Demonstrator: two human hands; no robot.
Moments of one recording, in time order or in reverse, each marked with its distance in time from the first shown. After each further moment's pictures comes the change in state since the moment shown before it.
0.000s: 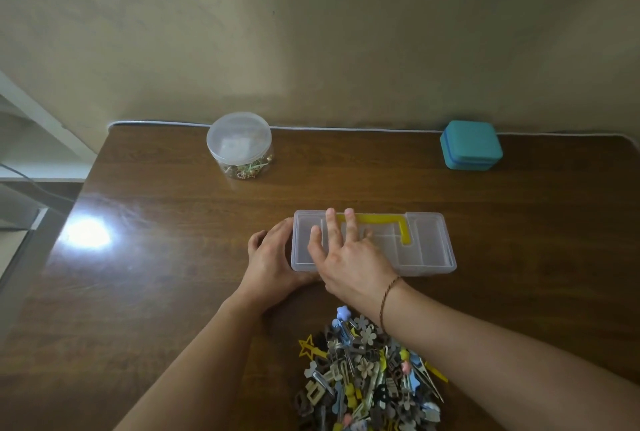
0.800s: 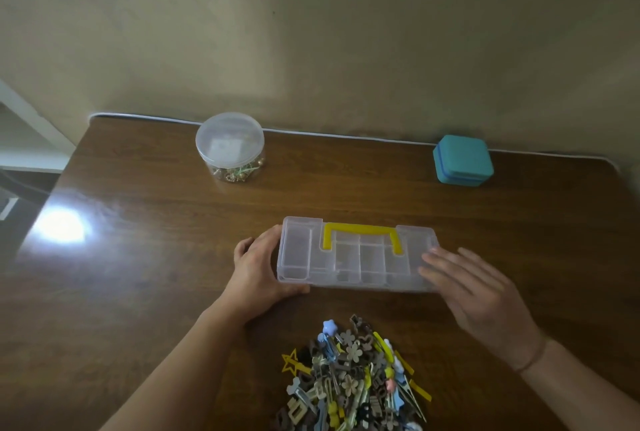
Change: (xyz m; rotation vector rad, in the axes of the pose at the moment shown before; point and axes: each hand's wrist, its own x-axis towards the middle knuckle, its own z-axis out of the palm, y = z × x) left_hand 0.003 0.000 -0.007 -0.083 -0.060 -0.040; right_hand -0.118 0.123 0.075 0.301 0.591 0.007
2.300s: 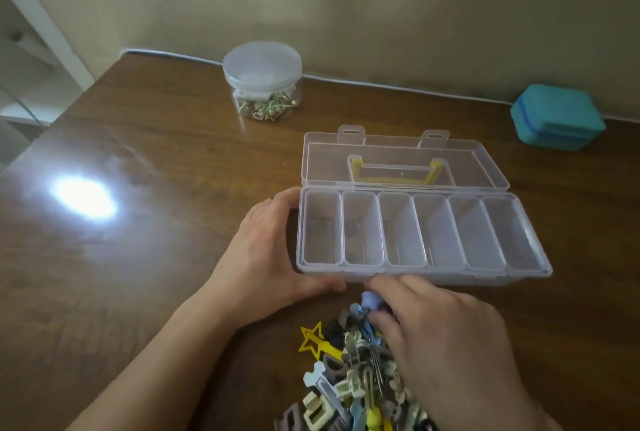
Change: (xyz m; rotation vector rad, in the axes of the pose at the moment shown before) left_hand -0.051 -0.012 0.022 0.114 0.170 0.145; right_hand 0.024 -0.149 0.064 0.041 -0.115 0.229
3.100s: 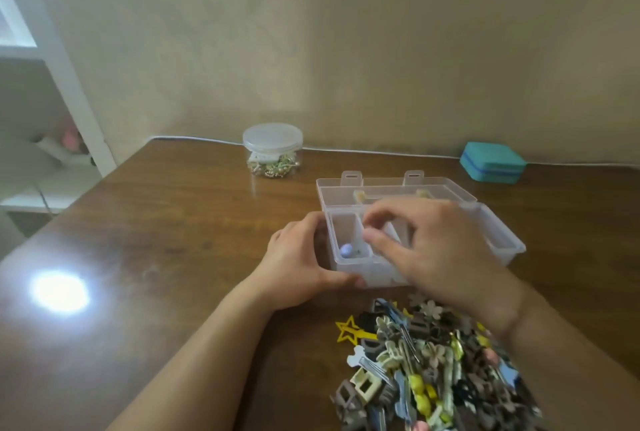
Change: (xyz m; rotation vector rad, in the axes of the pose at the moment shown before) left_hand 0.007 -0.014 0.001 -0.090 -0.062 0.073; right_hand 0.020 -0.033 -0.037 0.217 0.245 -0.055
